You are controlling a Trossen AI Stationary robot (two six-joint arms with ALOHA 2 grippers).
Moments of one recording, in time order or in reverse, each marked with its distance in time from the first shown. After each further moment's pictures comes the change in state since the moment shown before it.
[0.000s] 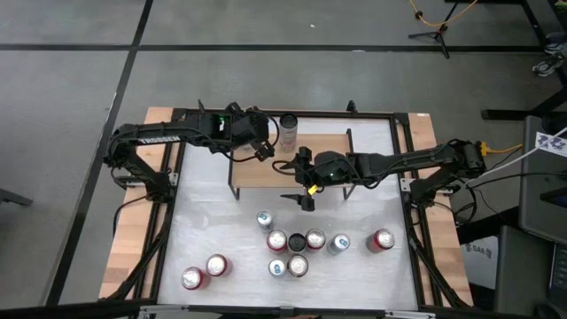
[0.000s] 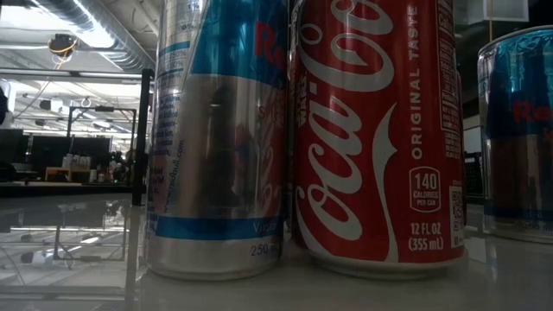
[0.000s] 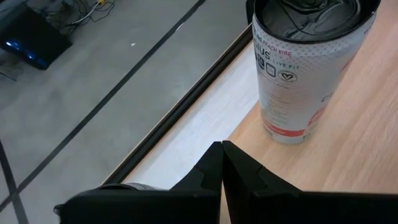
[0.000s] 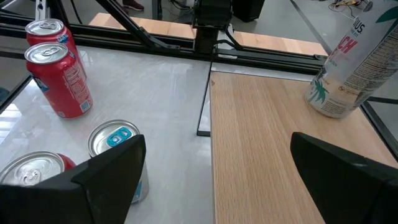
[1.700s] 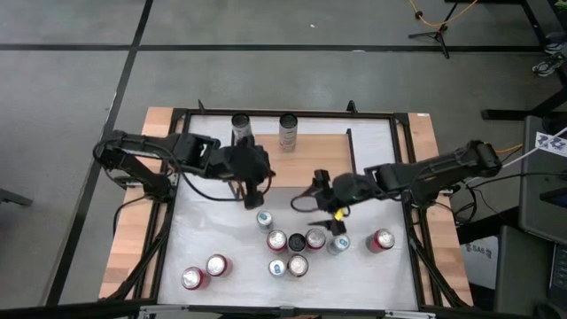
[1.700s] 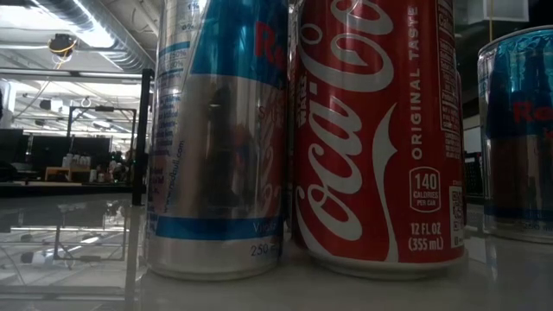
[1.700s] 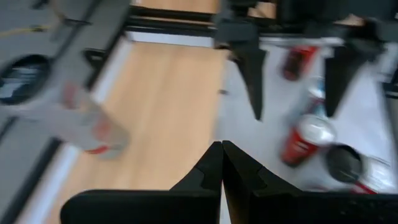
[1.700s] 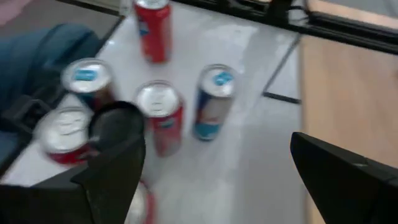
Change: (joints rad) left arm -0.310 -0.029 0.126 0.048 0.312 0.086; right arm 0.192 -0.147 0.001 -0.324 -0.033 0.020
